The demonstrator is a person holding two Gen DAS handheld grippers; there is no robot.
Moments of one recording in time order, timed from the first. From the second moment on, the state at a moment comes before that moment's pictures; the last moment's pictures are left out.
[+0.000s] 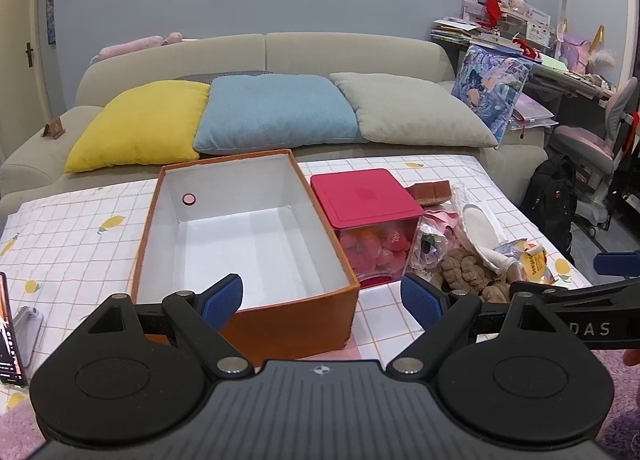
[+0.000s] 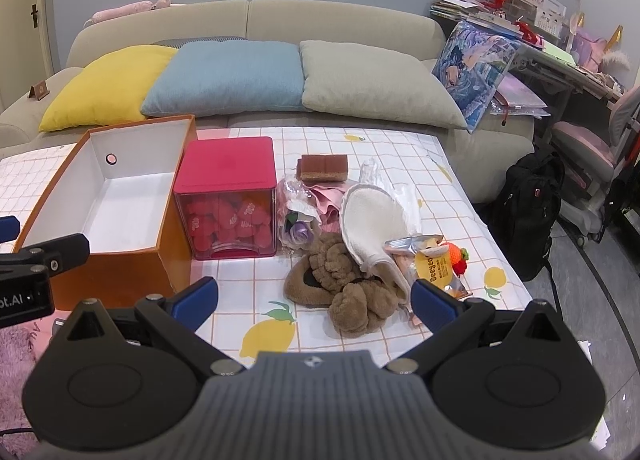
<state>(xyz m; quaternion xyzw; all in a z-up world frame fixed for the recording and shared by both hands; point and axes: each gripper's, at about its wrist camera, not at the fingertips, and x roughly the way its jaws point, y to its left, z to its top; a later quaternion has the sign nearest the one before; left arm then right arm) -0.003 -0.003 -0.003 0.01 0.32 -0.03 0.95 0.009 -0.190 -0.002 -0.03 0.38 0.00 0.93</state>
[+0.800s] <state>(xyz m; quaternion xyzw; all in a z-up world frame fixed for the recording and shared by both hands) 0.077 -0.072 -0.036 -0.04 0.40 -0.24 0.88 0.058 -0.283 -0.051 0.02 0.44 0.00 0.90</state>
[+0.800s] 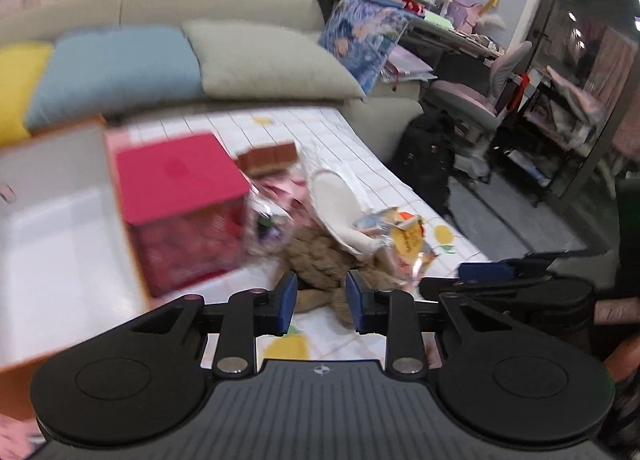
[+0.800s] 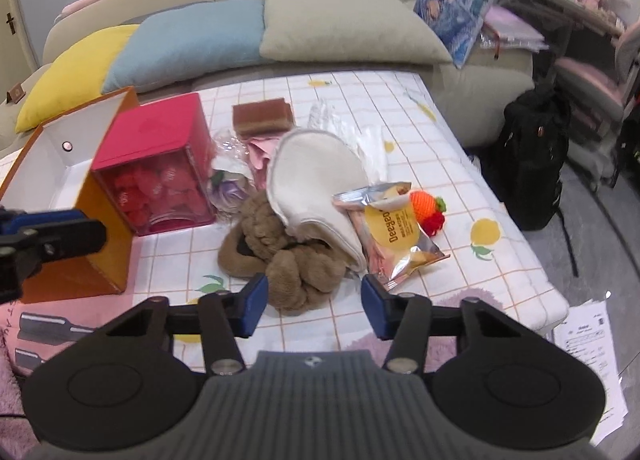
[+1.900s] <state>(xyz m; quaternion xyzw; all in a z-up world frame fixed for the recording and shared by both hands) 0.169 -0.145 -0.140 -0.10 0.55 -0.18 0.81 0.172 -0.360 -0.137 0.06 0.53 -0.02 0.84</state>
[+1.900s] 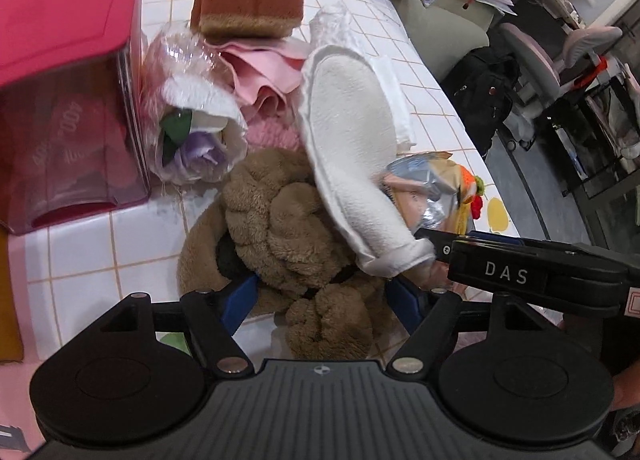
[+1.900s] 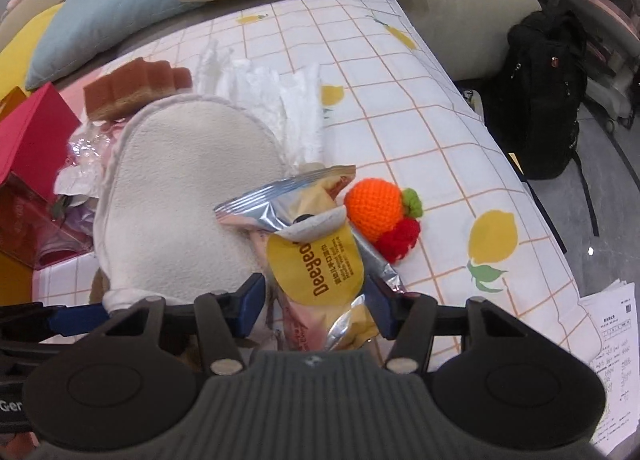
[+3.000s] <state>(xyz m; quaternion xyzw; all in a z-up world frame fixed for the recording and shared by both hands) 0.119 -0.095 -0.092 -0.08 0.50 -0.21 0.84 0.130 -0.306 -0.085 -0.03 0.51 -0.01 0.86</state>
